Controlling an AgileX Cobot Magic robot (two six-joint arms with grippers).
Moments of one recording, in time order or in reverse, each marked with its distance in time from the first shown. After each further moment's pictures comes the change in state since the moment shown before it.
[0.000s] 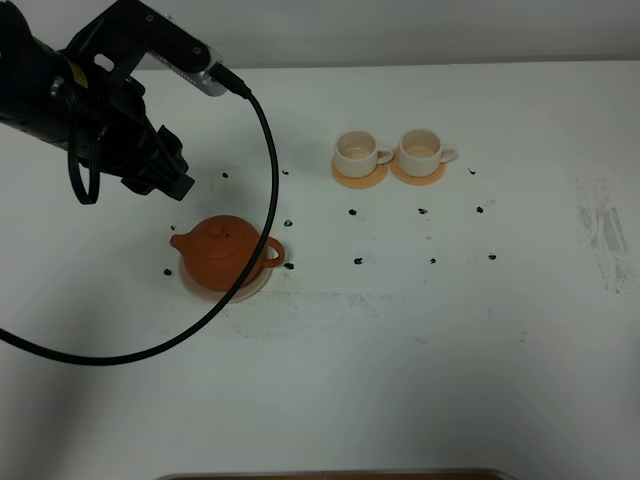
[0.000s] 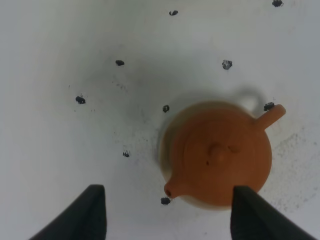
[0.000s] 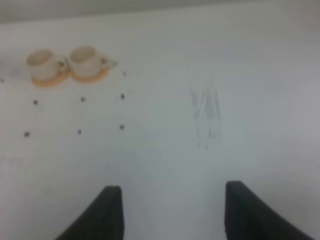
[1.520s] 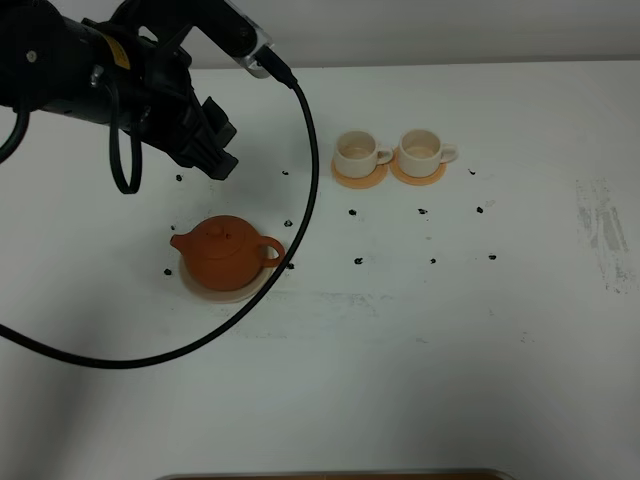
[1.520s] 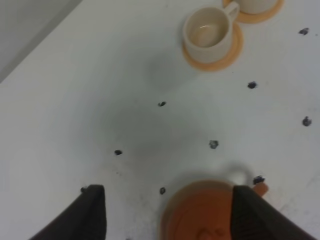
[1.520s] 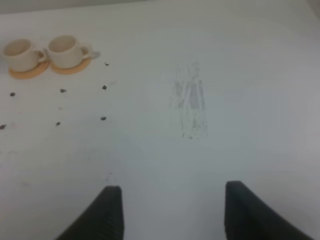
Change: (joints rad) left arm -0.101 0.009 -0.033 0.006 -0.152 0.044; right arm 0.000 -0.144 0.100 -0.050 -0.005 0.006
